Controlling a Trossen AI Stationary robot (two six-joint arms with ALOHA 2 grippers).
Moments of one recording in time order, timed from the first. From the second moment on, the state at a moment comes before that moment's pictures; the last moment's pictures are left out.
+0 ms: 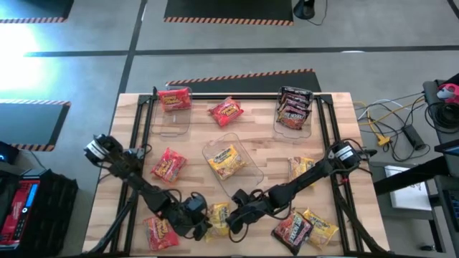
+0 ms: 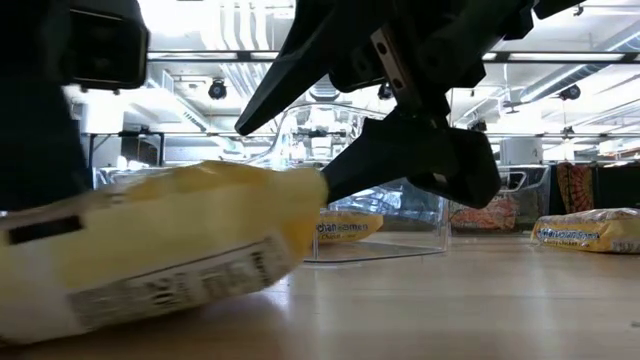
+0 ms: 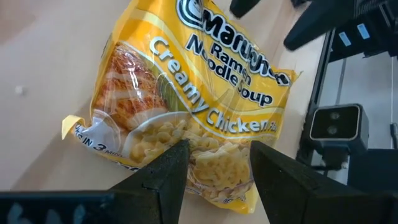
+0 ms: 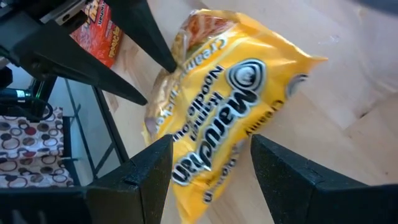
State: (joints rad) left arm -0.72 1.78 0.84 0.08 -0.33 -1.33; right arm 0.48 2.02 1.29 0.02 0.16 1.27
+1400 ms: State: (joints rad) left arm -0.71 1.75 0.85 0.17 -0.34 -1.14; right arm 0.48 1.97 1.29 -0.16 0.10 1.26
